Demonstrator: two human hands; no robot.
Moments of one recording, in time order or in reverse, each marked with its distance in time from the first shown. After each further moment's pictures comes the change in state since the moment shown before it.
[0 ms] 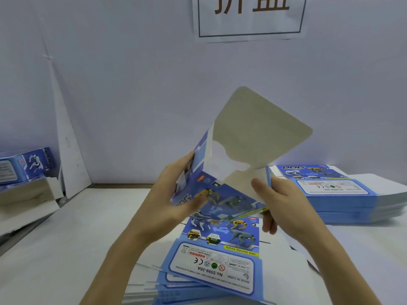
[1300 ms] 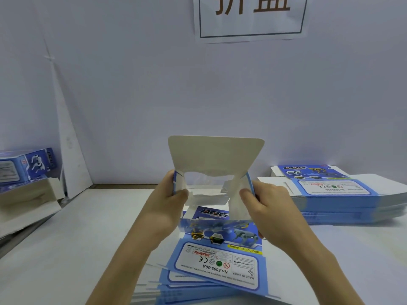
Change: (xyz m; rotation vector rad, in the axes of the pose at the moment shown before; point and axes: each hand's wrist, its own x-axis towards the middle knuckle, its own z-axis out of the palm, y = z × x) left_hand 0.005 0.012 0.012 0.028 0.256 -0.437; right_hand -0.012 -0.016 0.021 -0.293 0.052 -0.160
